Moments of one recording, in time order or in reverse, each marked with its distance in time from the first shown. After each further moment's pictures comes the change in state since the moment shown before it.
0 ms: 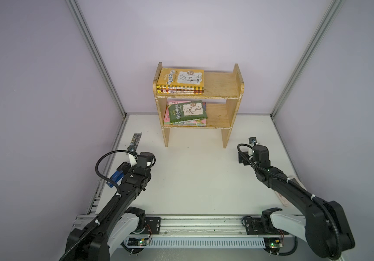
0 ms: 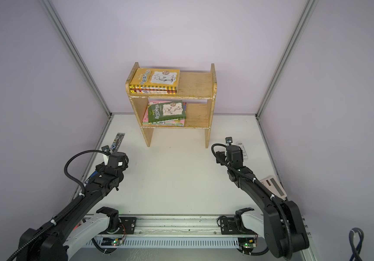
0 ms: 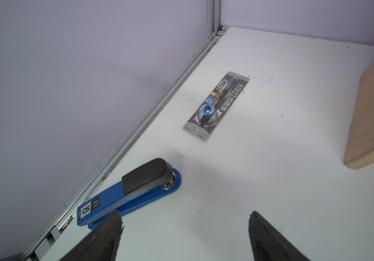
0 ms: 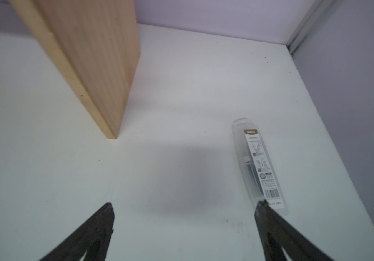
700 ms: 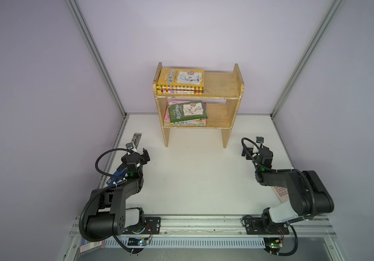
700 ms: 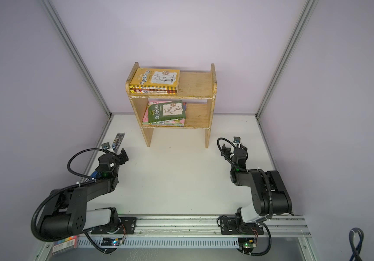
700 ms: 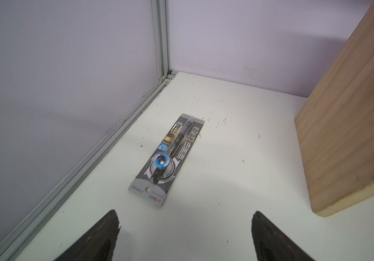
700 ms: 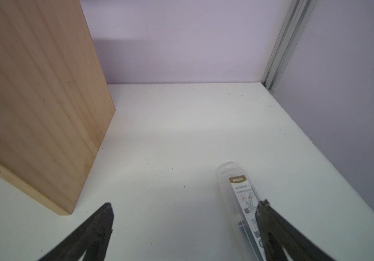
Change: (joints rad) left arm 0.294 0.428 -0.216 1.079 0.492 0.282; right arm -0.154 0.351 -0.127 0.788 -0.103 0.001
